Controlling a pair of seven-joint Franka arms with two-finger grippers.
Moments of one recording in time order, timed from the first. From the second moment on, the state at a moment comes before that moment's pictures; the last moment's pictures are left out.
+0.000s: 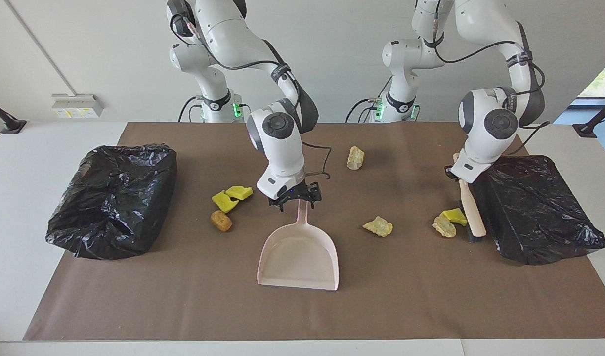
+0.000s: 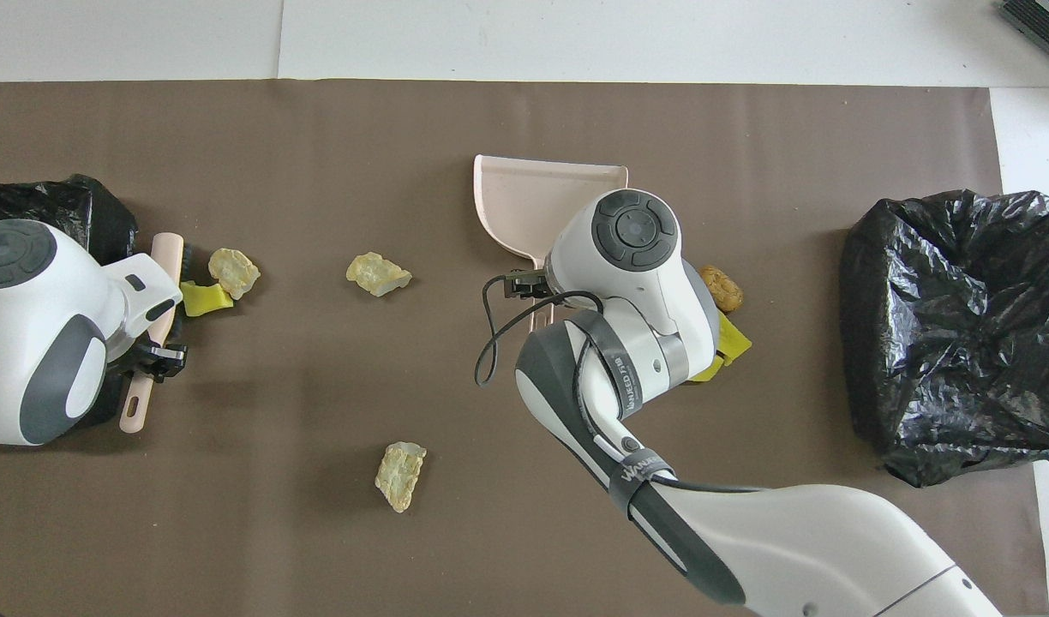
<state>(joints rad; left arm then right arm) -0.04 0.07 0.01 -2.13 0.25 1.97 -0.06 0.49 0.46 0.00 -1.66 0.09 2.21 0.40</state>
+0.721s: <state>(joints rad) -0.27 0.05 -0.01 -2.15 0.10 1.98 0.08 0.48 0.44 -0.01 -1.64 0.09 2.13 0.35</state>
